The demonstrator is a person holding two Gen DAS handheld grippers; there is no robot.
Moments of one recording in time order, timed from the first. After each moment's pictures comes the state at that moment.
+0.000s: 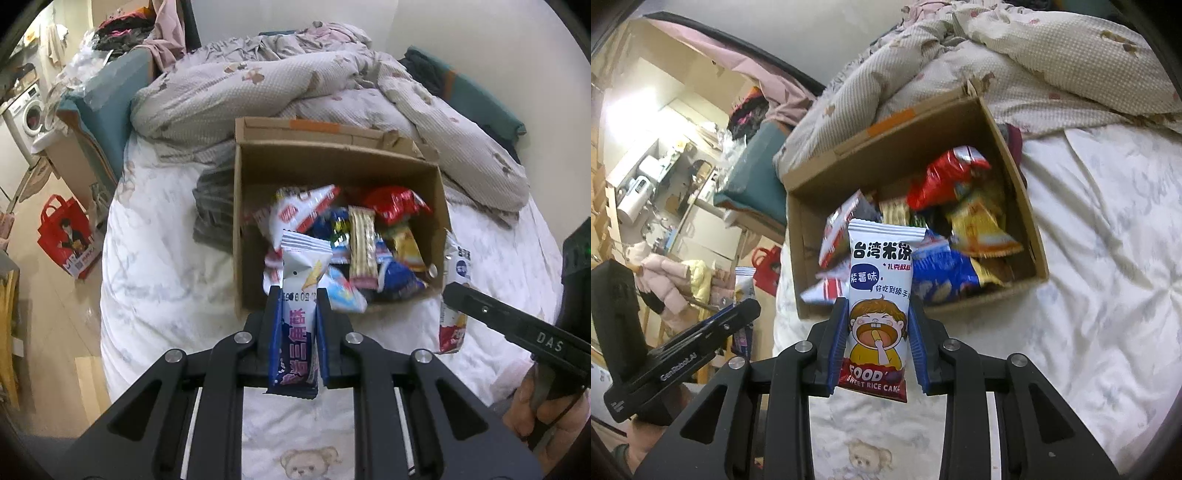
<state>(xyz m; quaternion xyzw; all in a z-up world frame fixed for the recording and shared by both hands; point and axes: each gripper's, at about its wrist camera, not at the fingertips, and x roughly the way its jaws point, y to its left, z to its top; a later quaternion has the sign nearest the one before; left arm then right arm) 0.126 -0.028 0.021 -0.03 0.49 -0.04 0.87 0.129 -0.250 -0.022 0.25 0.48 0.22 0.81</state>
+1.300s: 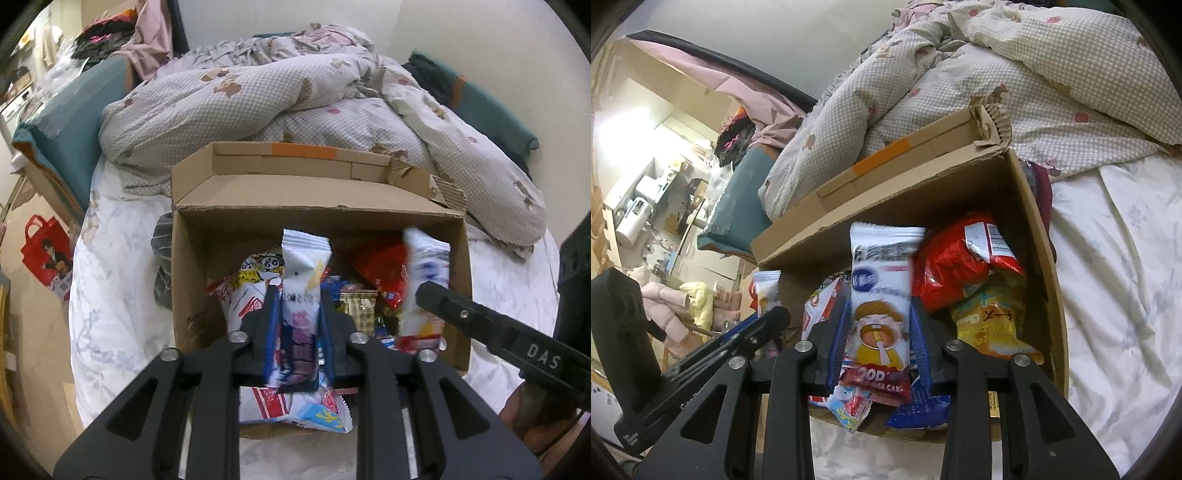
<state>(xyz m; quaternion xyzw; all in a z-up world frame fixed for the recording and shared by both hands) 0.224 -0.055 -0.004 -0.04 0.48 -0.03 0.87 0.228 -0.250 -0.041 0.28 0.47 0.21 0.81</state>
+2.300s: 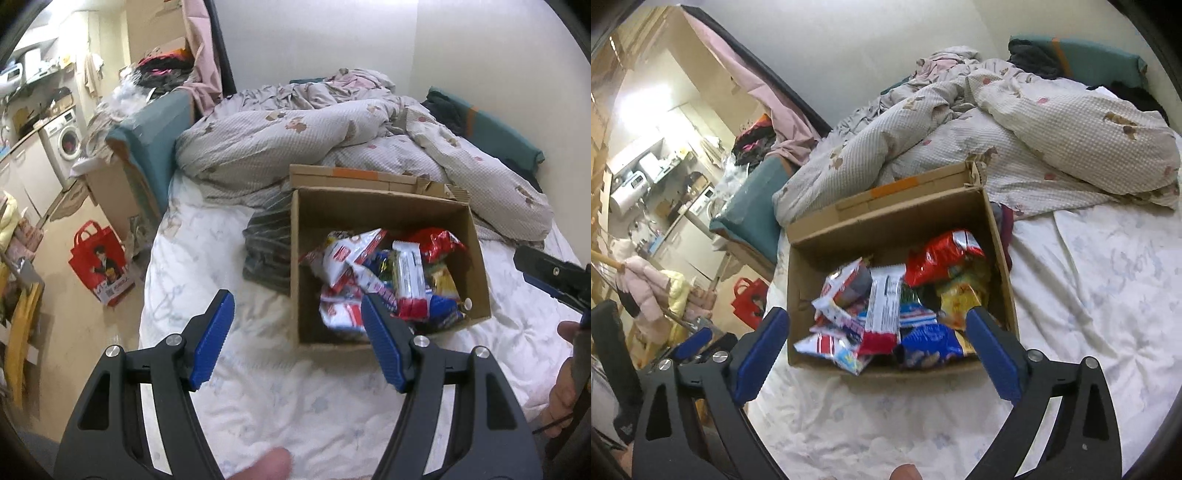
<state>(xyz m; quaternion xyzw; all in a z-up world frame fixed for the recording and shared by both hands) 0.093 0.003 0.030 -0.02 0.40 0.02 0.92 0.129 -0.254 0.017 0.19 0.40 0.18 0.88</state>
